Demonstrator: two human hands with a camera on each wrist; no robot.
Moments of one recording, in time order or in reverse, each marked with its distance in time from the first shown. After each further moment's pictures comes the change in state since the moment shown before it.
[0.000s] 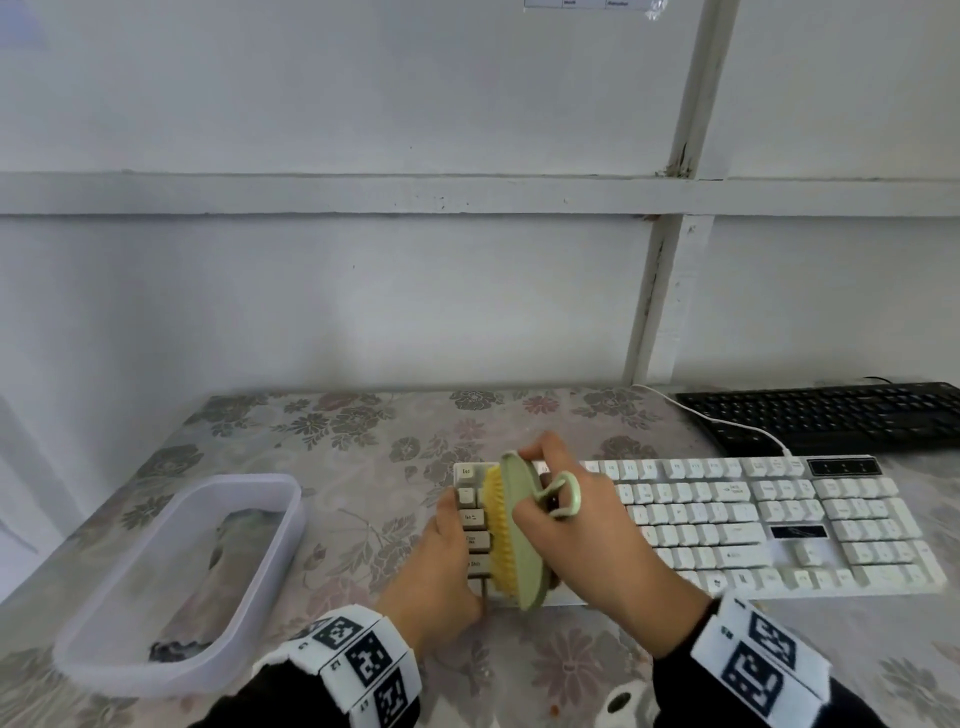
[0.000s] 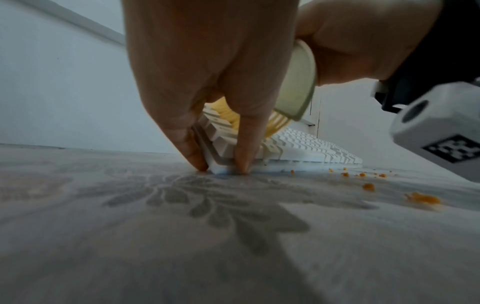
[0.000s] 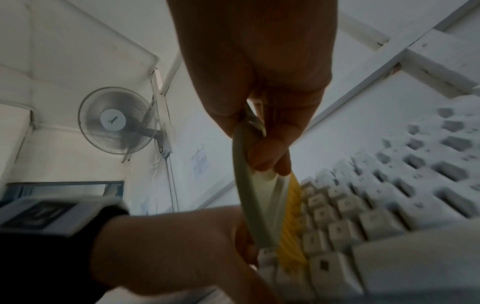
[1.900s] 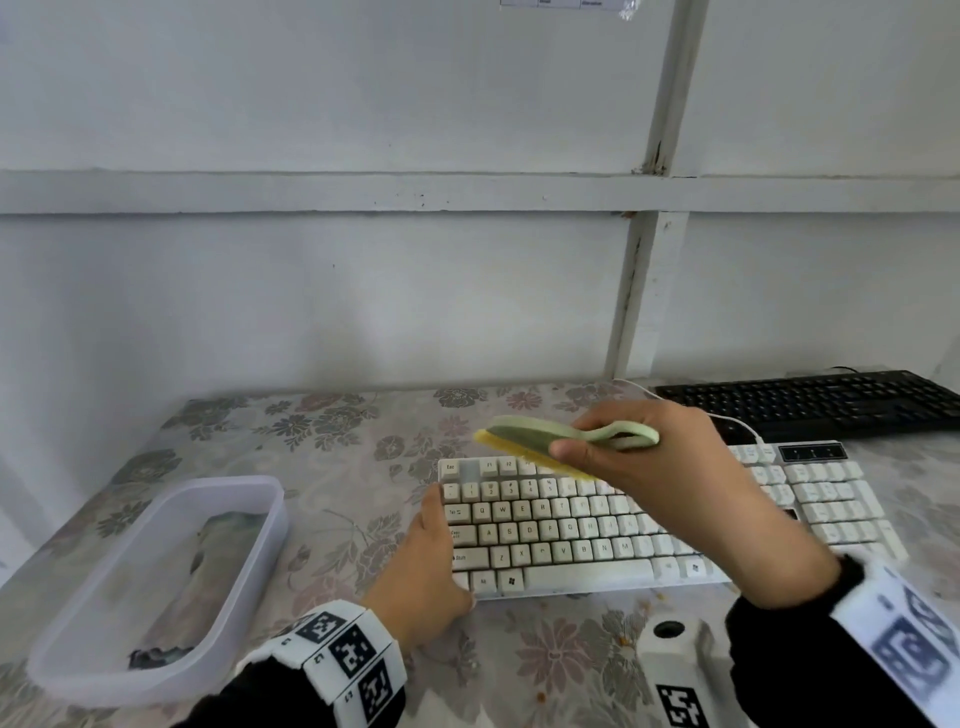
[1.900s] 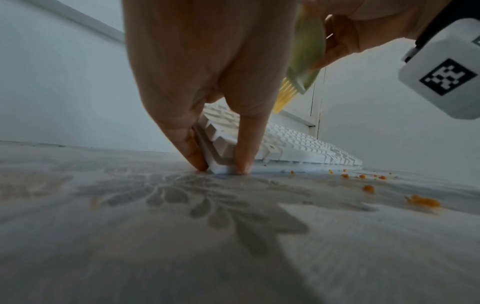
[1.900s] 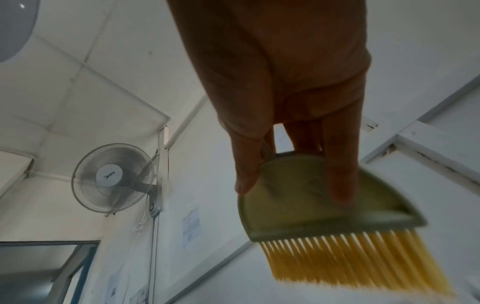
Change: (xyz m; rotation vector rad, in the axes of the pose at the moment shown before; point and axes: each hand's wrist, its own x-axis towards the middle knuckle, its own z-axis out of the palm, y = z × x) left_hand -0.004 0.004 -0.003 -0.034 -0.015 0.000; right_hand -0.012 -0.018 -0.068 -0.049 0.161 0.059
